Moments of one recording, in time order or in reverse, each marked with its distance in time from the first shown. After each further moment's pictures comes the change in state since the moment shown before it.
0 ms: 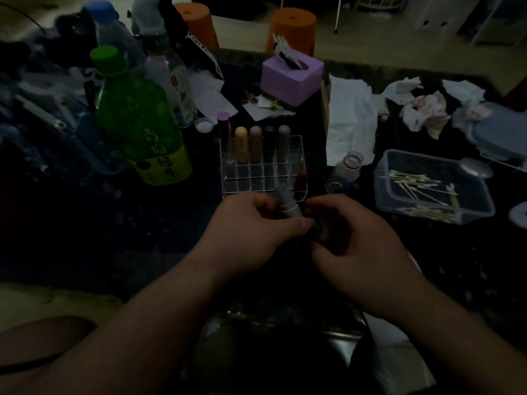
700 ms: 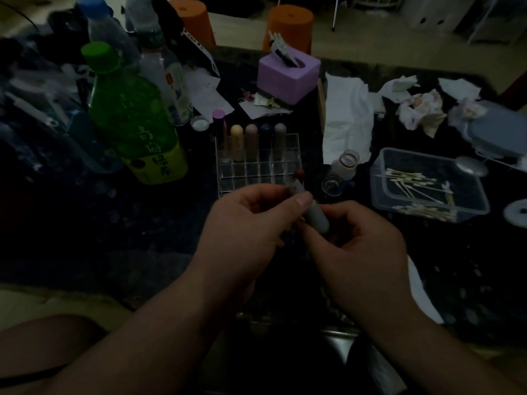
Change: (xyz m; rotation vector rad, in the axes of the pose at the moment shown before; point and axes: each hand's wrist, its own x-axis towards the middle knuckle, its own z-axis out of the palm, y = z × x) left_hand -0.012 0.004 0.017 -0.350 0.110 0.100; right_hand -0.011 -0.018 0.017 0.171 0.346 0.069
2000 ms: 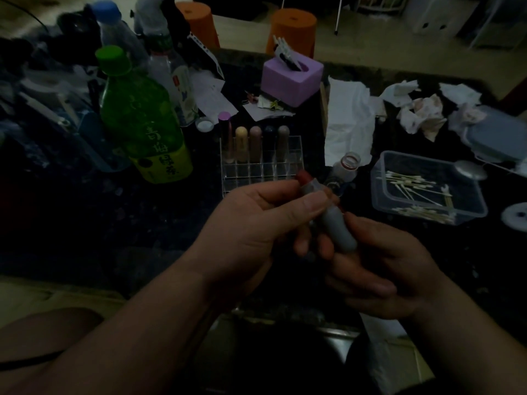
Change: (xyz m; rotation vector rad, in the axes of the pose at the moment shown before) left_hand -0.007 0.015 -0.007 -0.218 -0.413 0.045; right_hand 0.028 0.018 -0.035 1.333 -1.171 0.540
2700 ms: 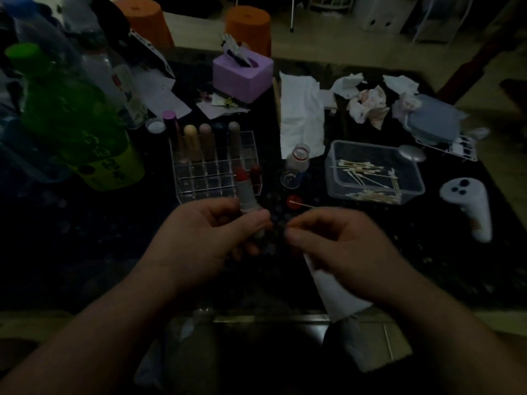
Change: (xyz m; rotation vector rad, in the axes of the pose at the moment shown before) left_hand -0.004 -0.014 -0.003 0.479 0.201 -0.107; right_hand -0.031 0.007 0.019 -1.069 0.979 -0.099
